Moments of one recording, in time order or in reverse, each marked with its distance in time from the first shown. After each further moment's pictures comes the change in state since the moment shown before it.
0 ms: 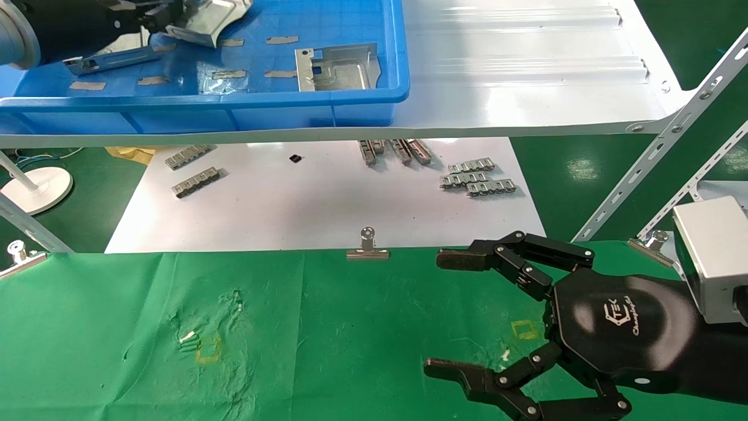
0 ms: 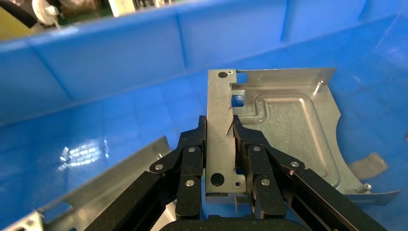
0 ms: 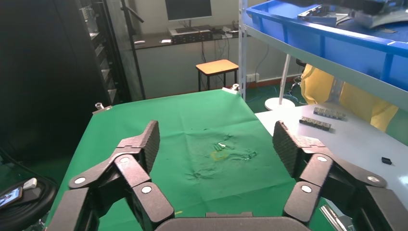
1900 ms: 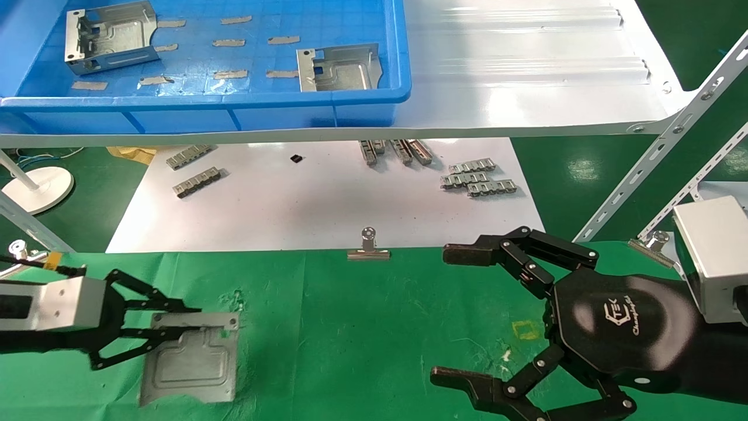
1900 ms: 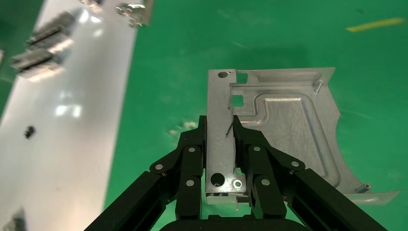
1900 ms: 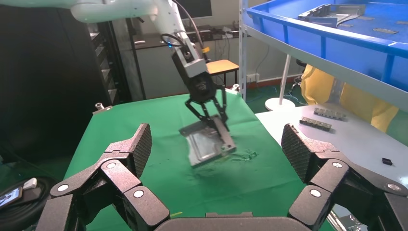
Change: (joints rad) left arm 0.428 -0.469 0.378 -0.535 -0.228 0.778 0.617; right arm 0.000 0.000 0.000 0.000 0.000 0.000 0.000
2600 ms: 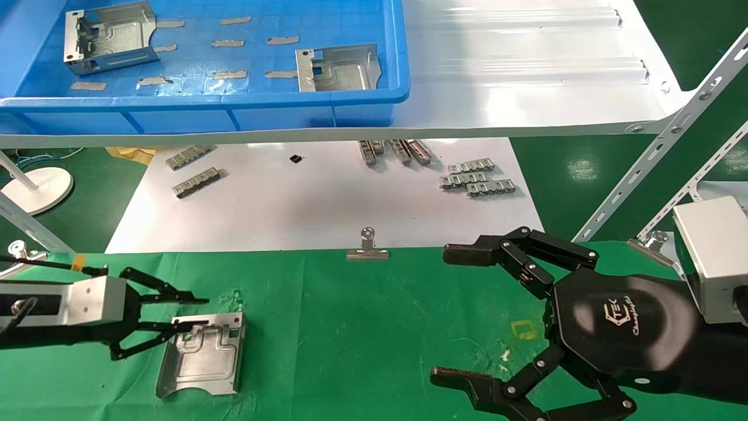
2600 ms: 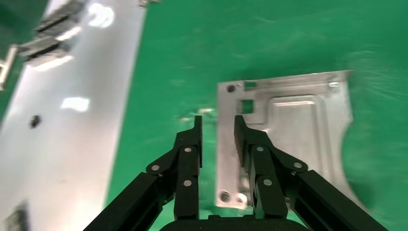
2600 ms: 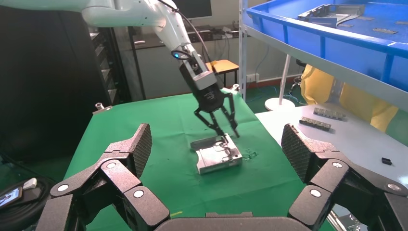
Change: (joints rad) left arm -0.030 0.122 0.043 0.335 -0.018 -0.002 0.223; right arm 0.000 0.000 0.000 0.000 0.000 0.000 0.000
